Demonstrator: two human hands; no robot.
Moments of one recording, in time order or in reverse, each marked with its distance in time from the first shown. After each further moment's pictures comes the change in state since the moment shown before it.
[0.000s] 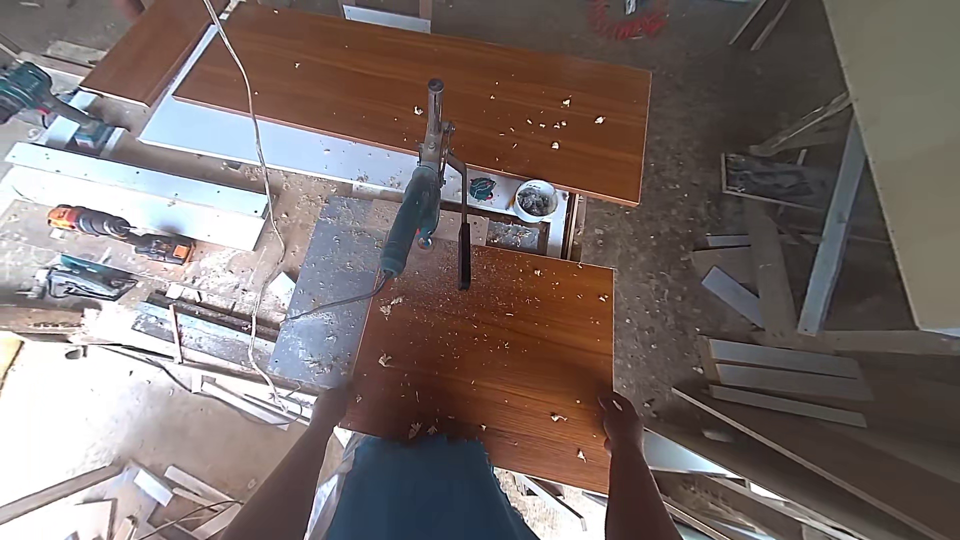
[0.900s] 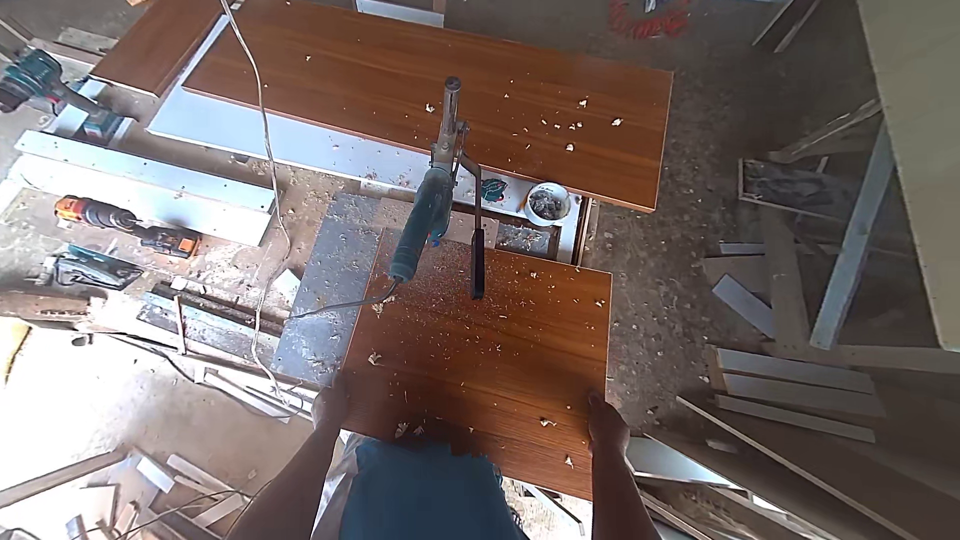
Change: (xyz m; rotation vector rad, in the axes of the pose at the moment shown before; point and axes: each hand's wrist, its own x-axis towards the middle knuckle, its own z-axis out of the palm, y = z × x) left_hand 0.011 -0.001 0.013 -0.298 0.235 -0.184; right_hand -0.027 -0.025 0.031 -0.133 0.022 0.028
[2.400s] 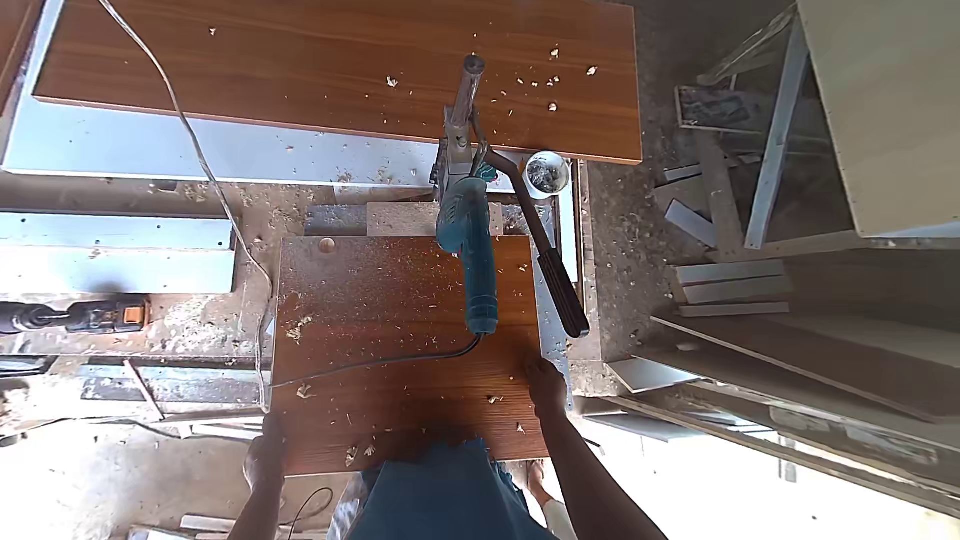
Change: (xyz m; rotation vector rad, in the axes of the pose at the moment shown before) left_hand 0.150 -0.044 -0.157 0.114 0.151 -0.019; right_hand -0.140 -0.096 0.136 -0.129 -0.140 0.018
